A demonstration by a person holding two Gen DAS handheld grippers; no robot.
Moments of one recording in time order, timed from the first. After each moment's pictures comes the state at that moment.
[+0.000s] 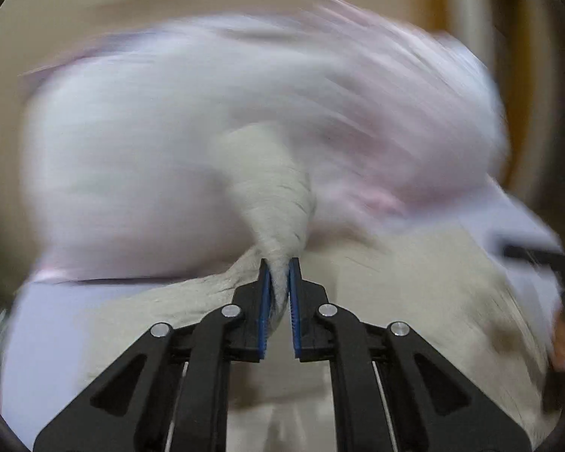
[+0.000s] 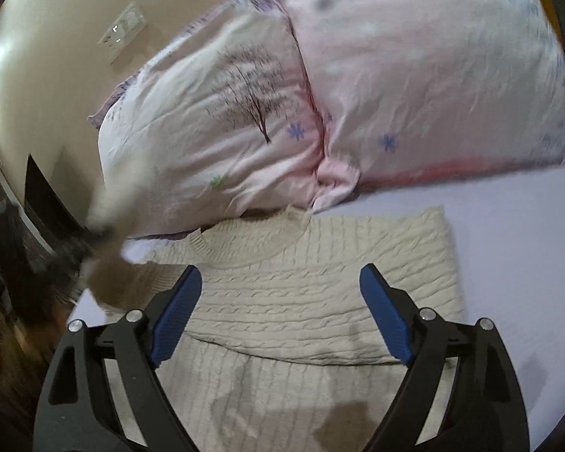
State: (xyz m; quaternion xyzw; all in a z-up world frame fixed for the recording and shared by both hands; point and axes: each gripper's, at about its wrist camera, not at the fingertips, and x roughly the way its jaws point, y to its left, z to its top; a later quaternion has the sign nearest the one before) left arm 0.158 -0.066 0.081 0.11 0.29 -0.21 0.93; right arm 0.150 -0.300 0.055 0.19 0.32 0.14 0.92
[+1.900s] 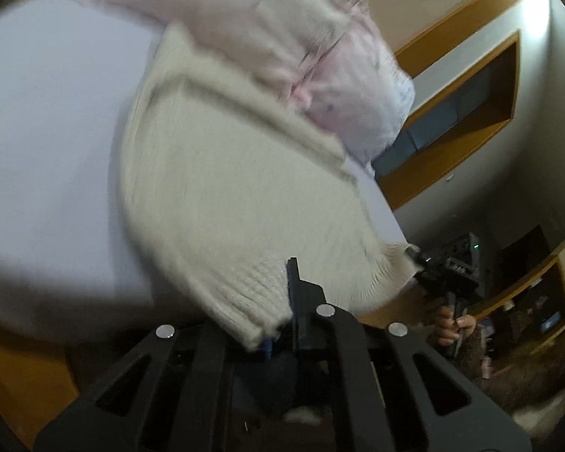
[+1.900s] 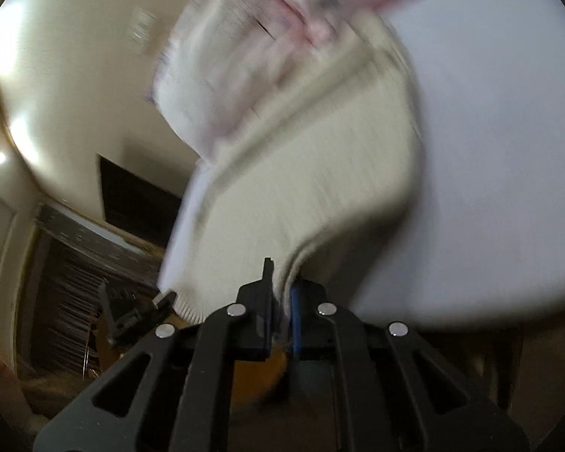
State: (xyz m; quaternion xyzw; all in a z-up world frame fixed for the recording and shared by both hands) left arm -0.053 0.114 0.019 -0.24 0.39 -0.32 0.83; right arm -0.040 -0.355 0.025 0.34 0.34 0.26 0.84
